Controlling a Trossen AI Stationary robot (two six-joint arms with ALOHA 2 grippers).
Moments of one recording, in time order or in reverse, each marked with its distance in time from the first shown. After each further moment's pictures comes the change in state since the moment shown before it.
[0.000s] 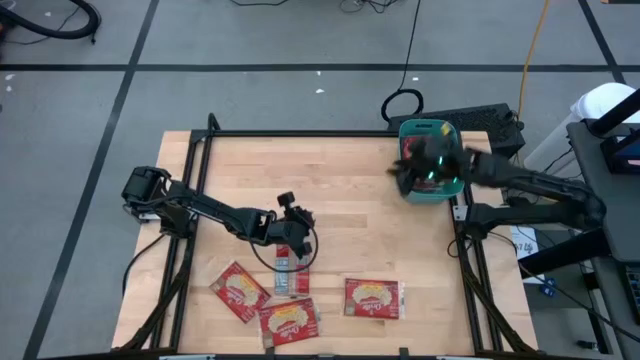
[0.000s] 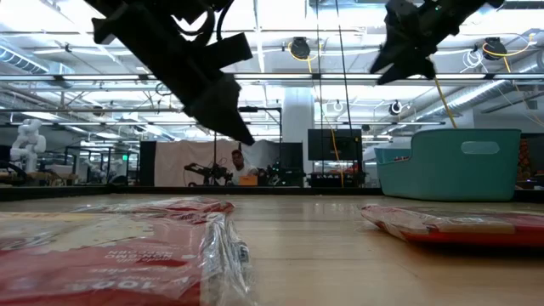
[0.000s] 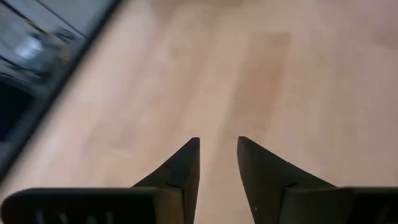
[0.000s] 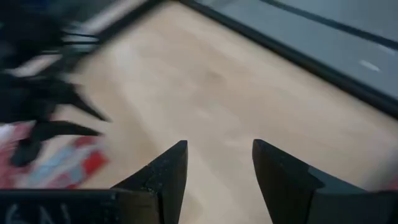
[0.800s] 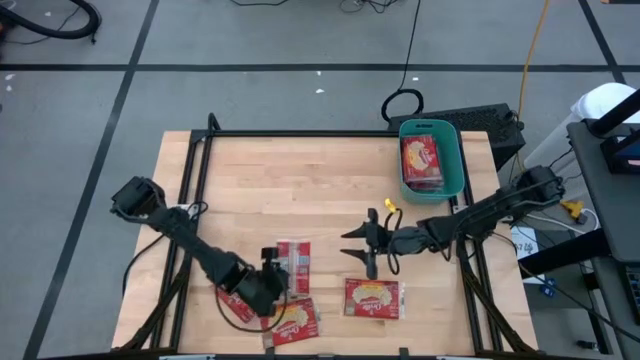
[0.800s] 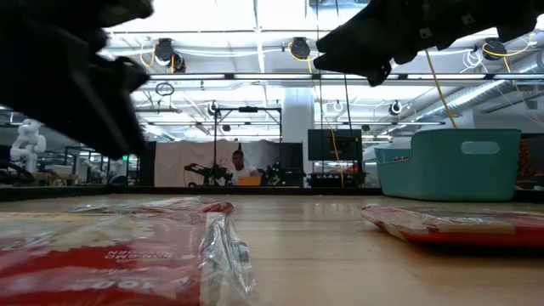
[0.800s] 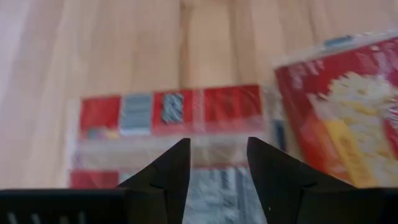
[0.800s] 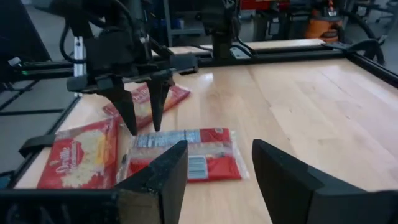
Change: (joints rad) left arm -0.434 0.000 0.000 -0.203 0.160 -0.309; right arm 0.670 0.512 -0.229 1.079 0.277 -0.208
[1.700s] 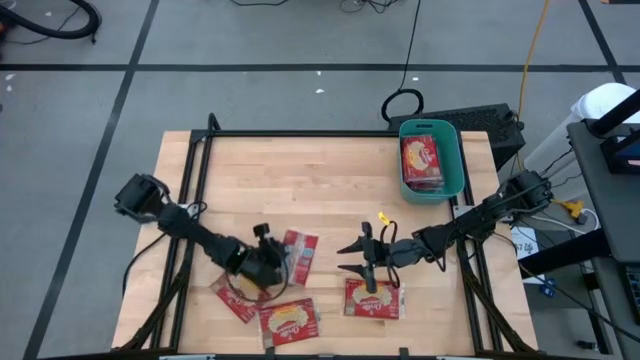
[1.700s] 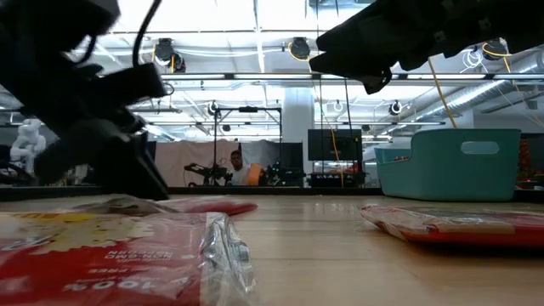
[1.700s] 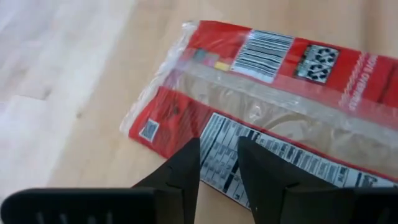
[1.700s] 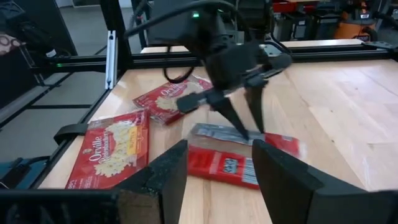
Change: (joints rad) left arm 0.139 0.012 -0.252 0.200 -0.189 -0.071; right arm 0.073 0.129 0.001 0.153 -0.021 -0.006
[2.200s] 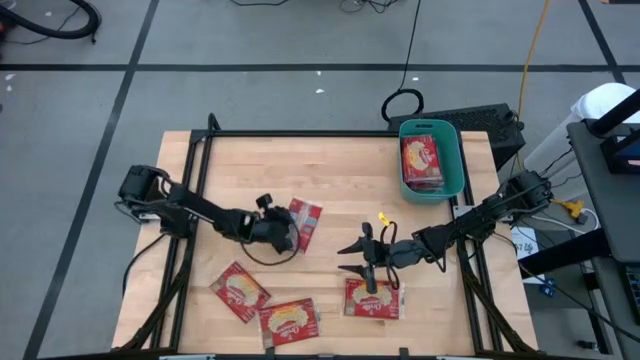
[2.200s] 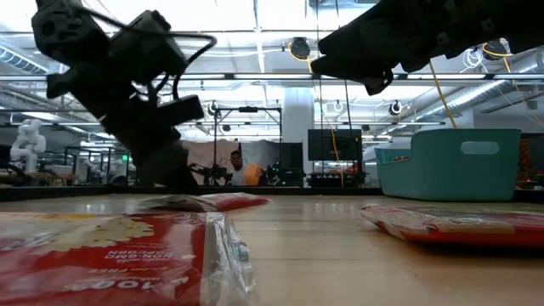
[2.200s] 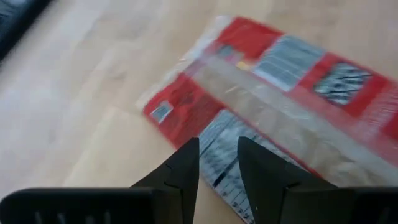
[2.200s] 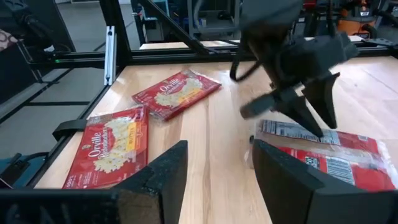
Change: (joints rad) left arm 0.323 -0.047 -0.072 0.170 0.037 0.224; right arm 0.004 0.000 0.000 -0.016 0.005 0.002
